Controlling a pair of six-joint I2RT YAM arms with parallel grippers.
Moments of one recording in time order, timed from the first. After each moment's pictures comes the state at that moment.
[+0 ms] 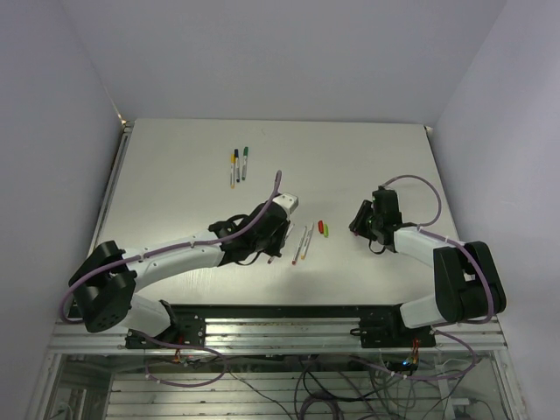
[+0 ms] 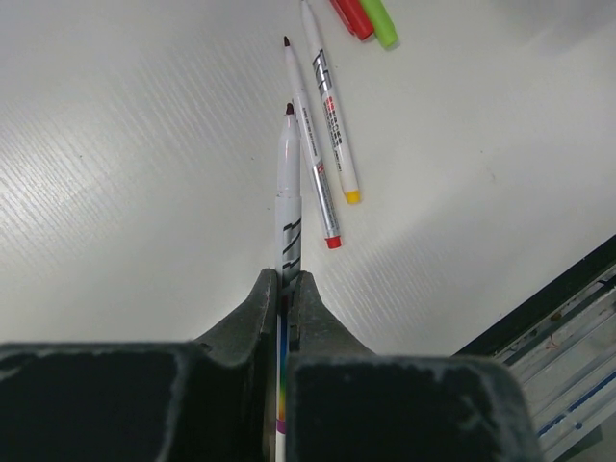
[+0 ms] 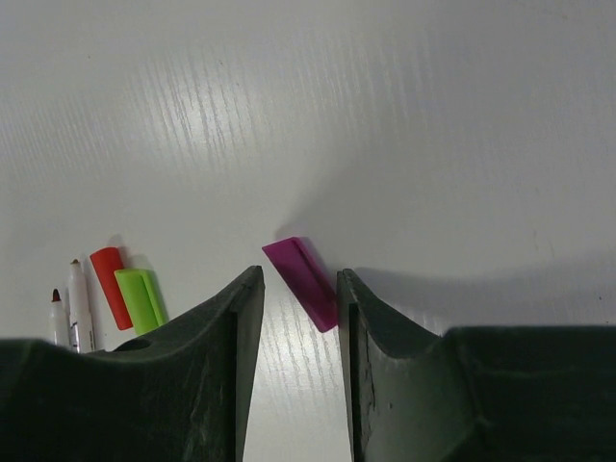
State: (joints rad) left arm -0.98 1.41 0.91 -0.25 -0.17 -0.41; right arm 0.18 1.43 0.56 0.05 0.01 0.53
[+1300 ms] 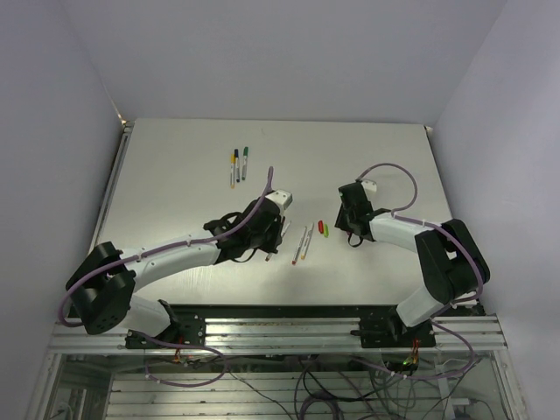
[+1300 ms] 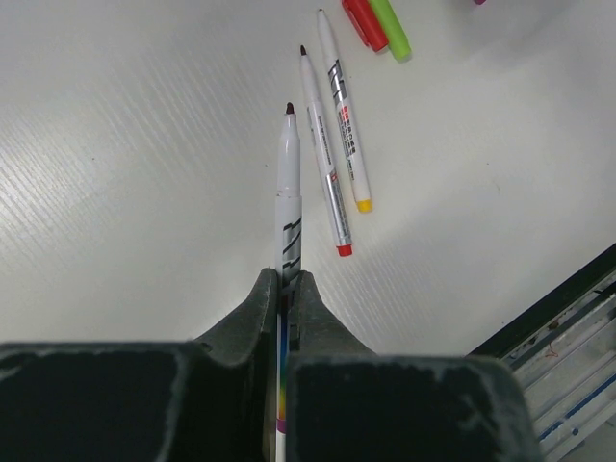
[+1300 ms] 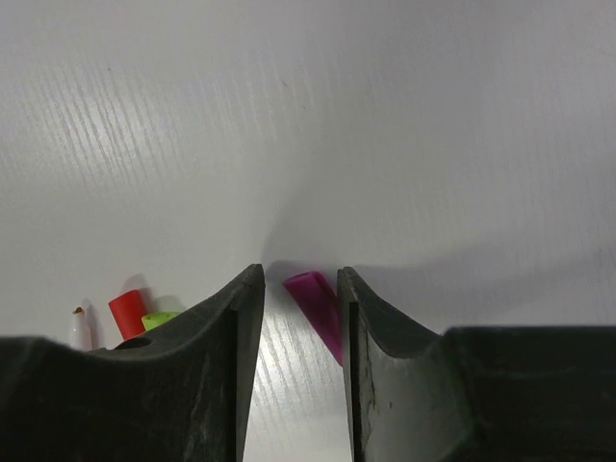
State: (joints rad) left arm -0.92 1.39 0.87 -0.21 -0.12 -0.41; right arm 0.41 1.60 0.74 -0.08 0.33 0.58
